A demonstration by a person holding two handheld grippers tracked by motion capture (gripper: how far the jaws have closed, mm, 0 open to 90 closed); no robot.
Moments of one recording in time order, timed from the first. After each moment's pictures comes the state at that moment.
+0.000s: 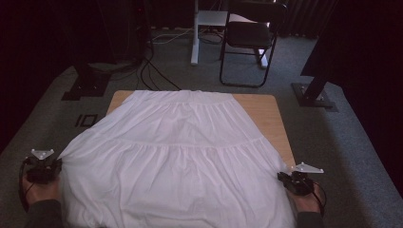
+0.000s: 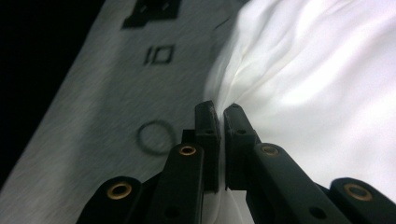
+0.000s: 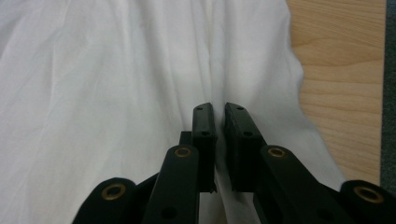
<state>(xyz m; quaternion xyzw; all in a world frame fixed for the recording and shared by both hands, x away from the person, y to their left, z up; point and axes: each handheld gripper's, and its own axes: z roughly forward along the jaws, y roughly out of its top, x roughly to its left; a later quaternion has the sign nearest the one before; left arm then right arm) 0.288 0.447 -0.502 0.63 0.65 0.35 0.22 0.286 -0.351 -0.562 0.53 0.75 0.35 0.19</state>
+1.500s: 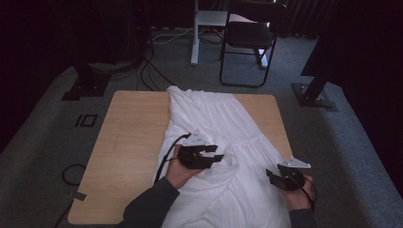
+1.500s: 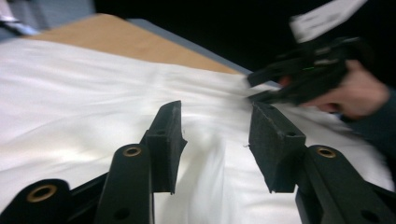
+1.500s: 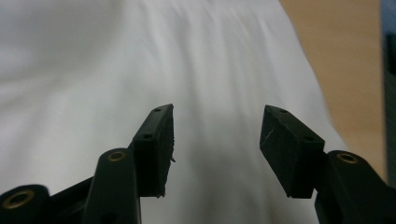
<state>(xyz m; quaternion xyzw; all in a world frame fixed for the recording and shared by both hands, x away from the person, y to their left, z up) 0.332 0.070 -0.439 0.82 0.26 0.08 0.51 0.291 -0.298 -0.524 0.50 0.76 0.34 0.24</state>
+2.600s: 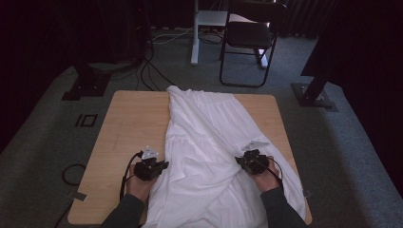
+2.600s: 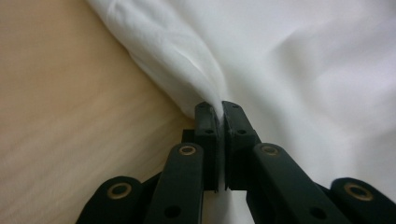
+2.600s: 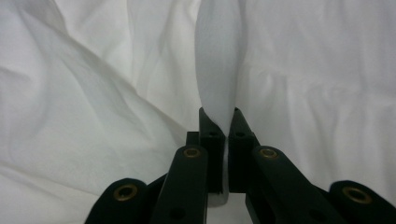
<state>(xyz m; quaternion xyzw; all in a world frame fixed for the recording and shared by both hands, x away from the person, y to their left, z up) 0.323 0.183 -0.527 0.79 0.43 0.13 0.41 0.336 -0.203 -0.502 0.41 0.83 0.34 0.17</state>
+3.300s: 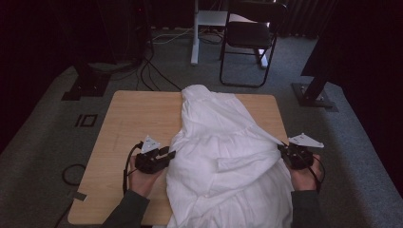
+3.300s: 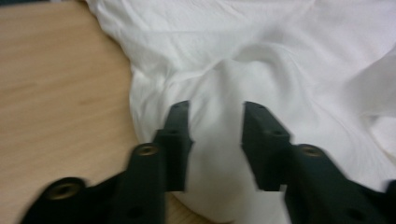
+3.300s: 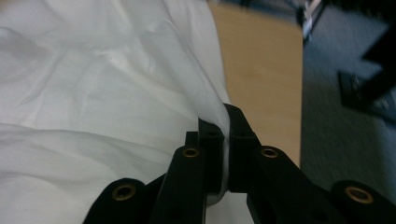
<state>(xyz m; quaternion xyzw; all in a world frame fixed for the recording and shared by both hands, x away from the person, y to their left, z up) 0.318 0.151 -0.482 0.78 0.42 0.16 0.43 0.322 -0.310 -0.467 0.51 0.73 0.33 0.31</state>
